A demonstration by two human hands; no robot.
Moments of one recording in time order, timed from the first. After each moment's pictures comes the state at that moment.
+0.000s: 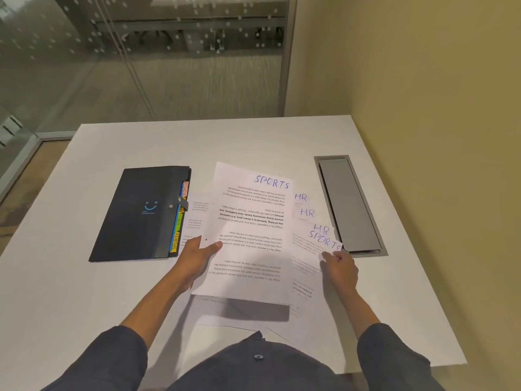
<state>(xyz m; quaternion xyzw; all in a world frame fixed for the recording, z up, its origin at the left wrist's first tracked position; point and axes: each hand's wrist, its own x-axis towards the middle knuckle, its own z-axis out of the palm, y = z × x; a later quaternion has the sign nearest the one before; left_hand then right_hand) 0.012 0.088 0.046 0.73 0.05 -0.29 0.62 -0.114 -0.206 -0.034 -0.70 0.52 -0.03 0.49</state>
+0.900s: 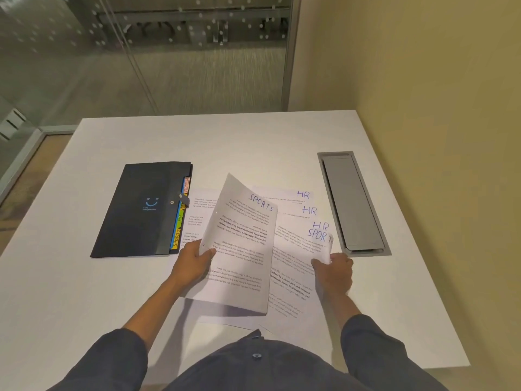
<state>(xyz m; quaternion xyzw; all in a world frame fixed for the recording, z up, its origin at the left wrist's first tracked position) 0.007 0.100 0.028 0.84 0.03 -0.26 0.47 -0.105 -0.189 -0.070 -0.74 0.54 -0.03 0.39</state>
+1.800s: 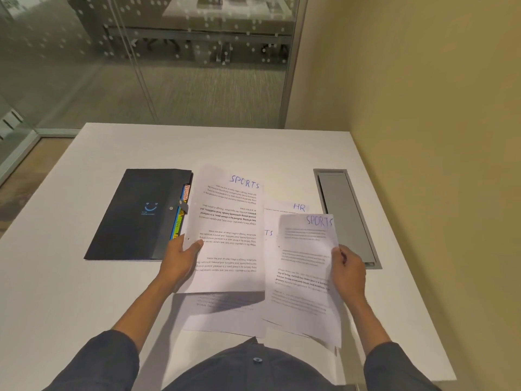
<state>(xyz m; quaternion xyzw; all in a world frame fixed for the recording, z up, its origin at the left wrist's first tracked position) 0.018 0.113 0.036 0.78 0.08 -0.19 0.59 -0.126 -0.199 0.034 -0.82 0.34 -0.15 0.43</state>
